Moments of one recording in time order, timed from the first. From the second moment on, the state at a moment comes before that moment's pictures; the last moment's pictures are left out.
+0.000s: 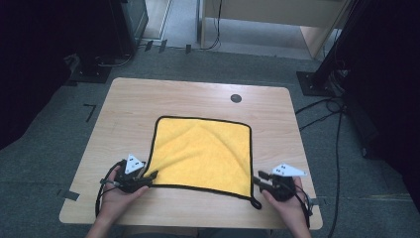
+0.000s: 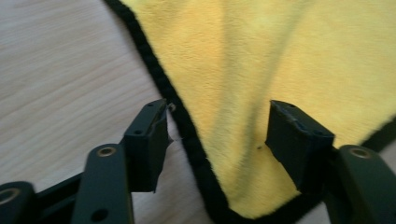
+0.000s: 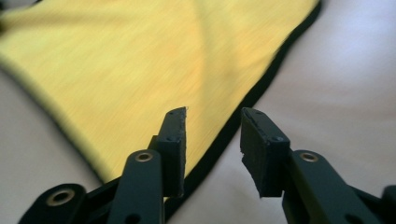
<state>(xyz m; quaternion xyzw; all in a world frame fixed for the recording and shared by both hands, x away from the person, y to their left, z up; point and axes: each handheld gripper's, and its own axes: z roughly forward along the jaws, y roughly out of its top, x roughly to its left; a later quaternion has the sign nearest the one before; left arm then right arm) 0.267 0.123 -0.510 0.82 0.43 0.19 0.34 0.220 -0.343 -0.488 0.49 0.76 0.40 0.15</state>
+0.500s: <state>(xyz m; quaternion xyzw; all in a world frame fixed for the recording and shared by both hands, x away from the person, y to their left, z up) 0.271 0.132 -0.516 0.81 0.45 0.19 0.33 0.386 -0.321 -0.508 0.59 0.70 0.32 0.24</state>
